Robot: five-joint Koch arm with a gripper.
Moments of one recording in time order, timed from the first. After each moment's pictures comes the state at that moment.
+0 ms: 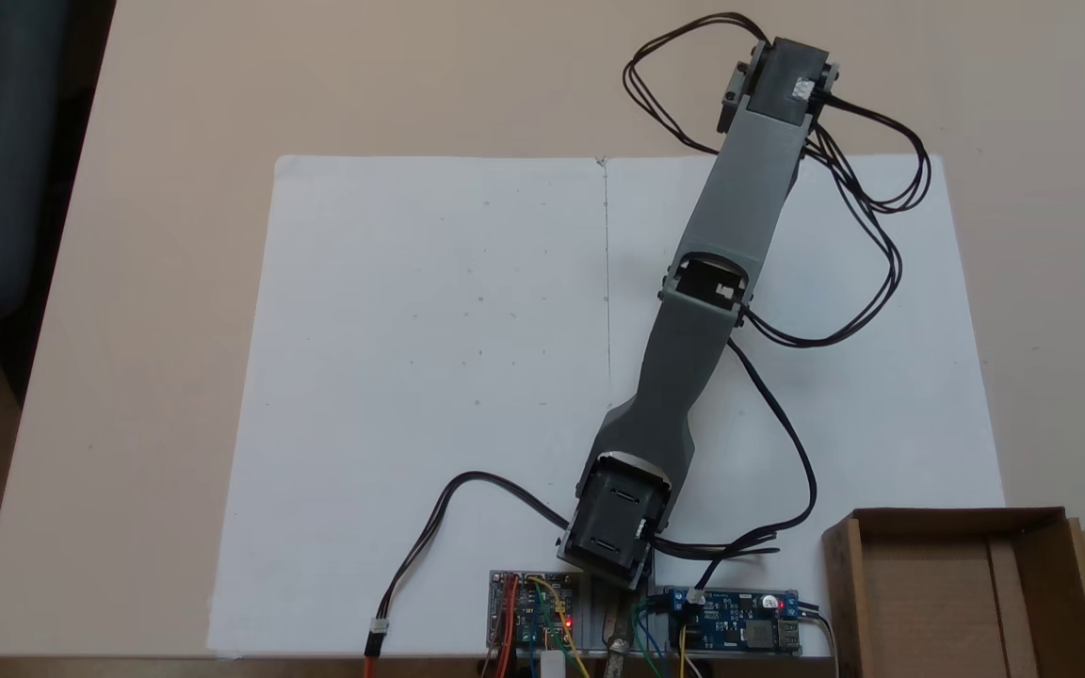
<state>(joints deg) 22.1 57.3 38.1 78.6 -11.6</state>
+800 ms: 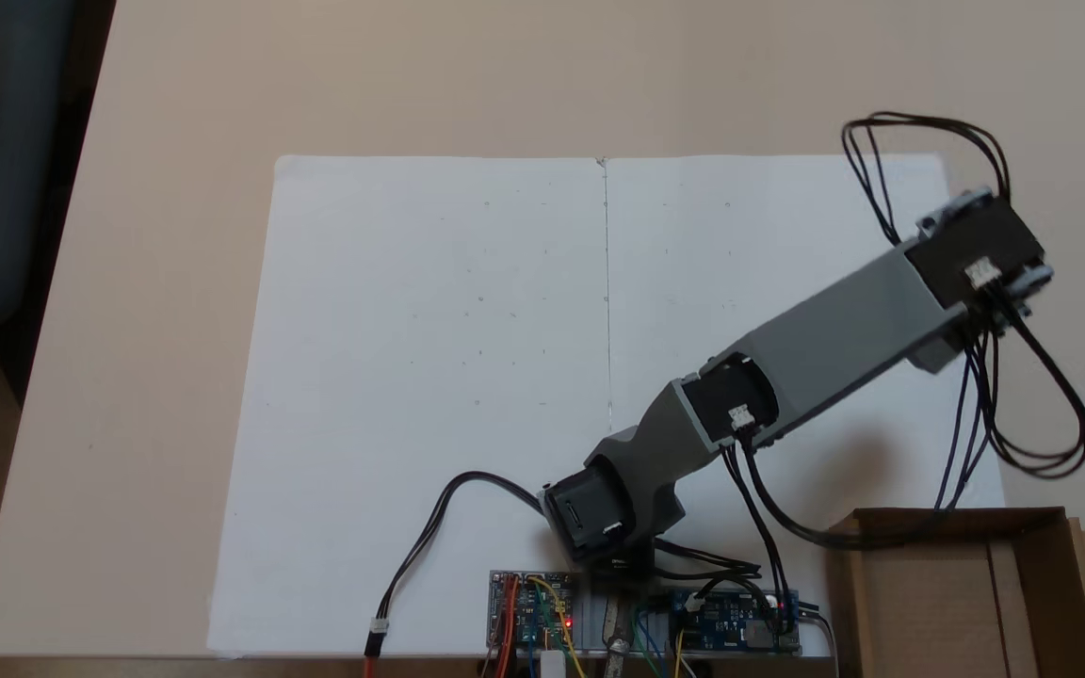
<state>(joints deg) 66.4 76.2 43.7 78.7 -11.3</state>
